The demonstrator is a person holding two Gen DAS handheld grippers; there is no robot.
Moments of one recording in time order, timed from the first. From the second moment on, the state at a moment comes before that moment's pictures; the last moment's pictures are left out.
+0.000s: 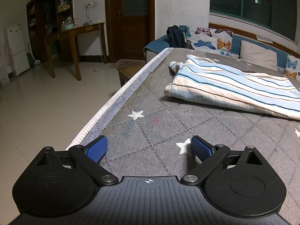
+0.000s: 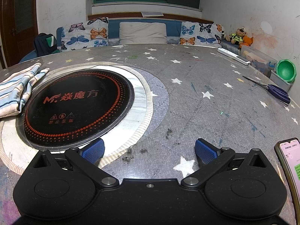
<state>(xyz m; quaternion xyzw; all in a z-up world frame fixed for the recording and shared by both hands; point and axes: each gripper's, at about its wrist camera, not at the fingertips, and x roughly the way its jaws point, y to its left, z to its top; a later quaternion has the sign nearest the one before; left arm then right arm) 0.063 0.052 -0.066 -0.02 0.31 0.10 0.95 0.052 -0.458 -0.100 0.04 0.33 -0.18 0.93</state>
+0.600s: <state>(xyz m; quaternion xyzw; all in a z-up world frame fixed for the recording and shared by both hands) 0.063 0.052 -0.066 -0.02 0.31 0.10 0.95 0.050 -0.464 -0.095 0.04 0.33 -0.18 0.93</state>
